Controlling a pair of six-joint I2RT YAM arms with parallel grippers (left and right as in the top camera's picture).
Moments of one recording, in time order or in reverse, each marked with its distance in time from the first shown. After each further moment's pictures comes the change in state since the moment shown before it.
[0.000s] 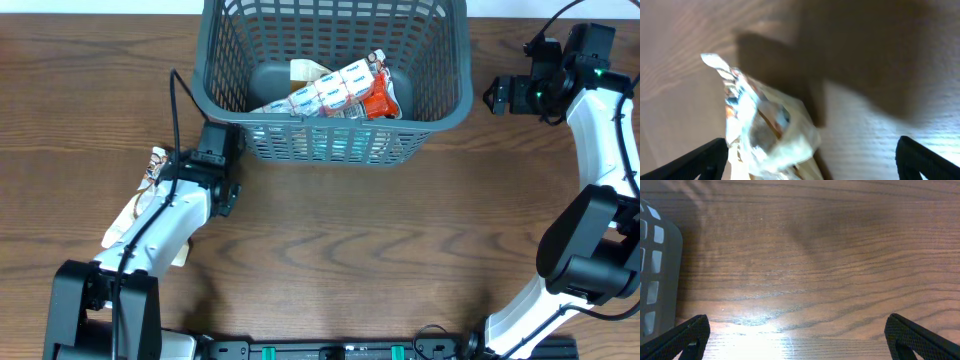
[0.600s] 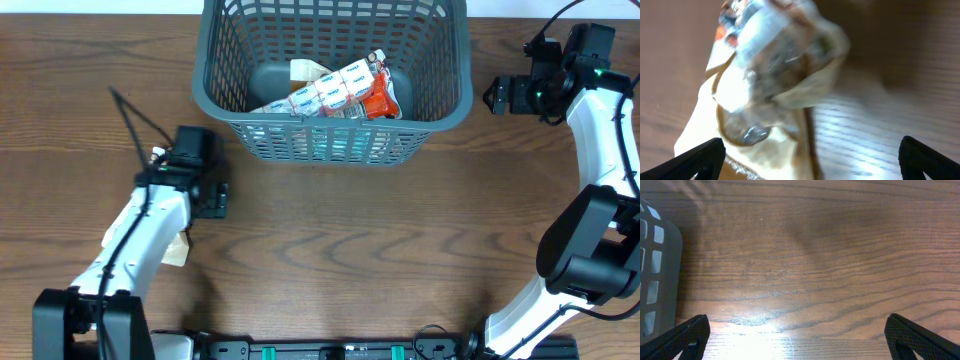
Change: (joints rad) left arm 0.122 -0.080 0.000 -0.163 0.139 -0.319; right arm 0.000 0.000 0.000 0.000 0.000 0.000
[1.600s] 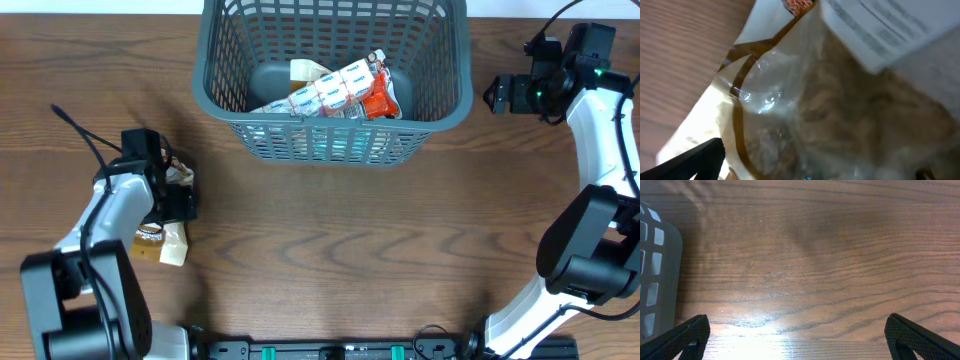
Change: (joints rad) left arm 0.264 0.164 0.000 0.066 0.110 0.057; right arm 0.000 0.000 0.000 0.007 0.000 0.000
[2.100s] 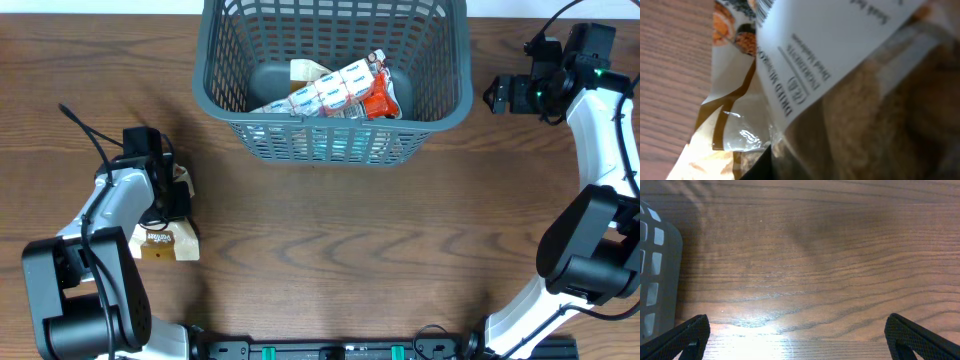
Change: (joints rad) left arm 0.000 0.035 0.019 0.004 0.135 0.019; right arm 0.000 0.000 0.000 0.000 0.000 0.000
